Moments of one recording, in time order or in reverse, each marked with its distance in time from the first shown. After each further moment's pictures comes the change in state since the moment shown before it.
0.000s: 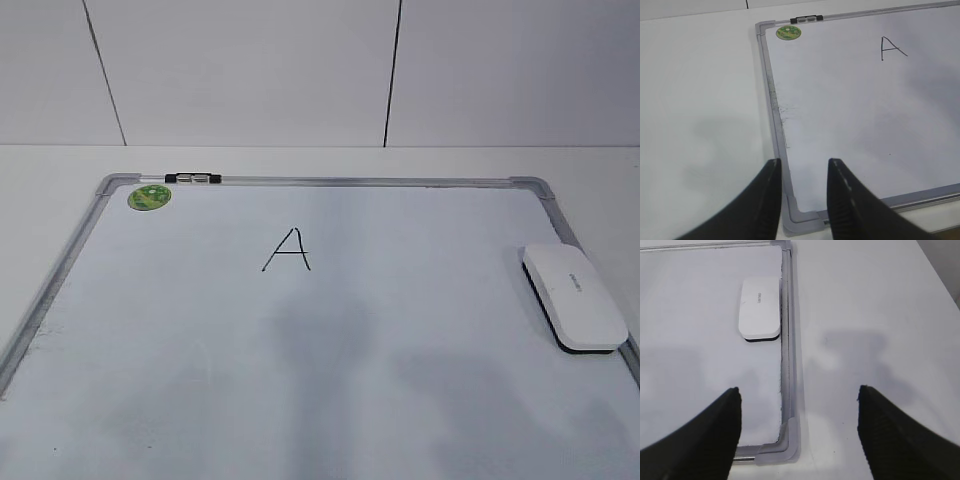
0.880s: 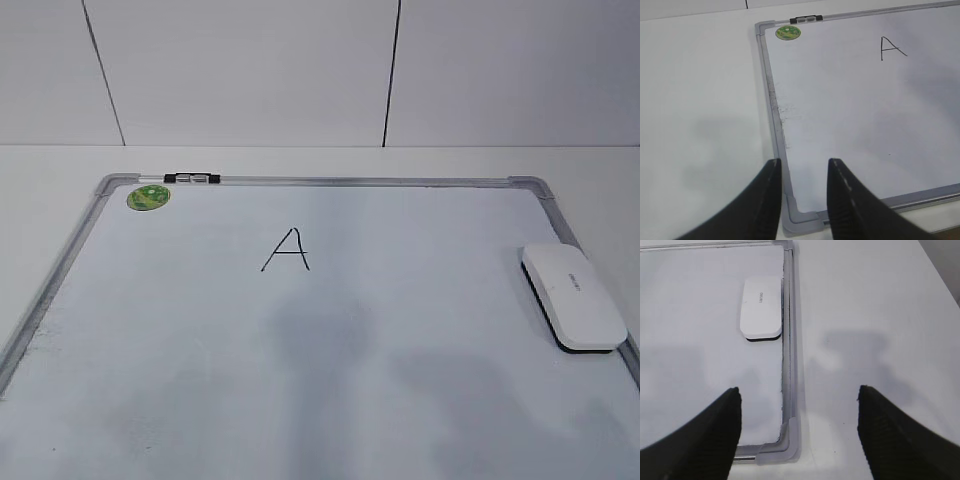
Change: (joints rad) left arm 0.000 0.000 0.000 0.000 0.000 0.000; right arm 0.011 0.000 0.000 0.000 0.000 0.000
